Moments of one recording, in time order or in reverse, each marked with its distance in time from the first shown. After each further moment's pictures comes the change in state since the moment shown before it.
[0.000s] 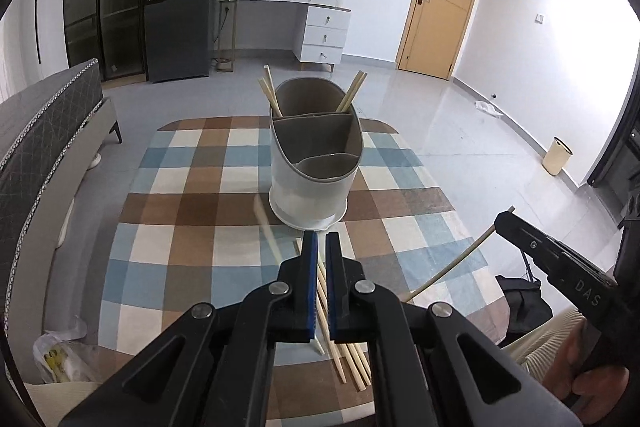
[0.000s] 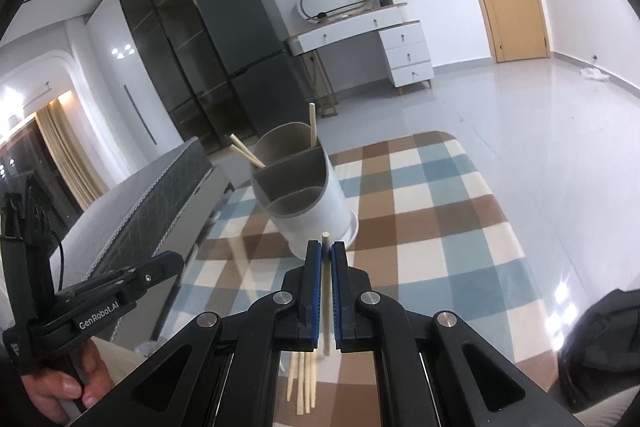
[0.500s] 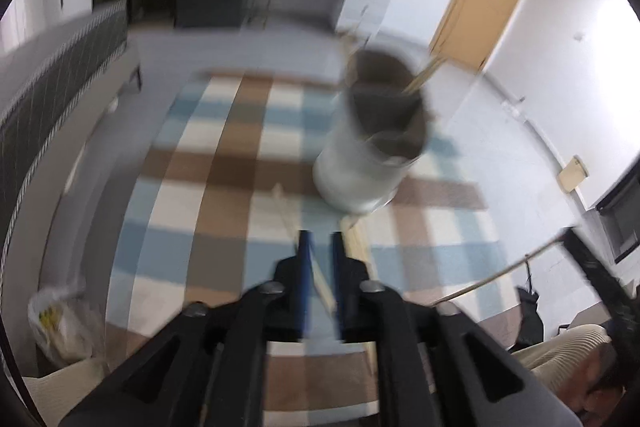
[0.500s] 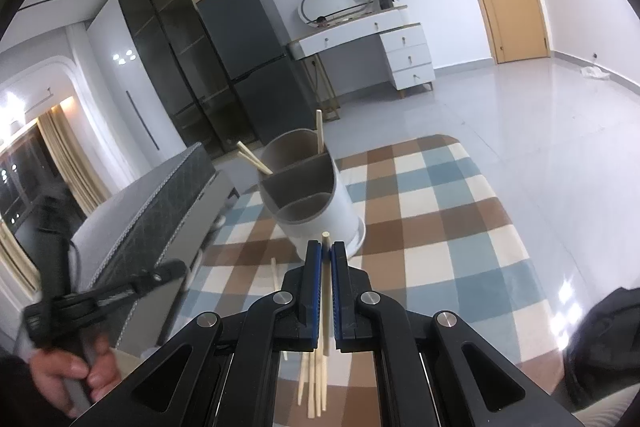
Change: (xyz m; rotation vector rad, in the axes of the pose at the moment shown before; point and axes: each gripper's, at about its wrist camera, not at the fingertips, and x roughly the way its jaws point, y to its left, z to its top) left arm 0.043 0.068 0.004 -0.181 0.190 0.058; right arm -0.001 0.004 0.004 0.017 -0.013 0.014
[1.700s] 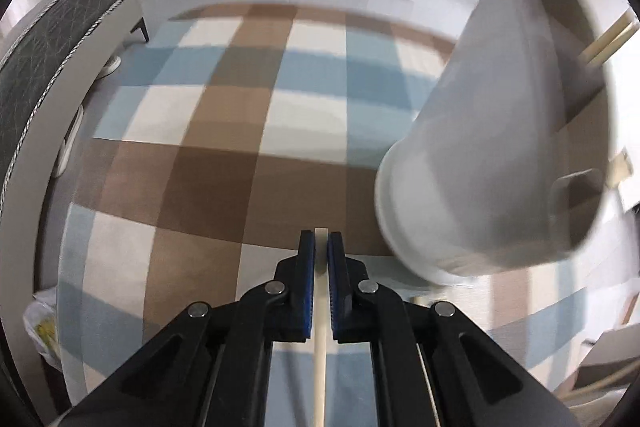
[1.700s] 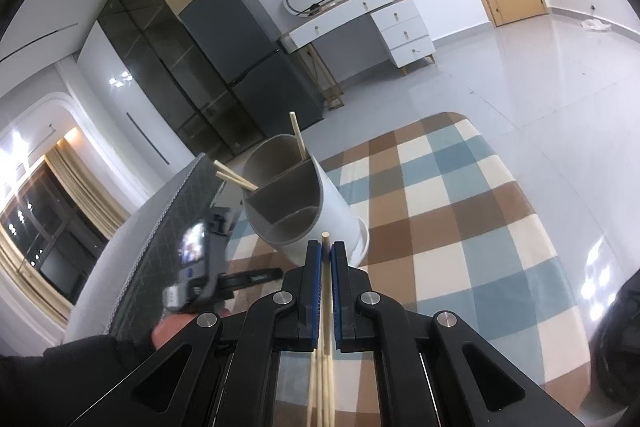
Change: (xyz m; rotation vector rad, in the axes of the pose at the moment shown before) left arm 0.109 0.006 0.039 -0.046 0.115 0.091; right arm 0.039 -0.039 0.021 0.126 0.049 0.077
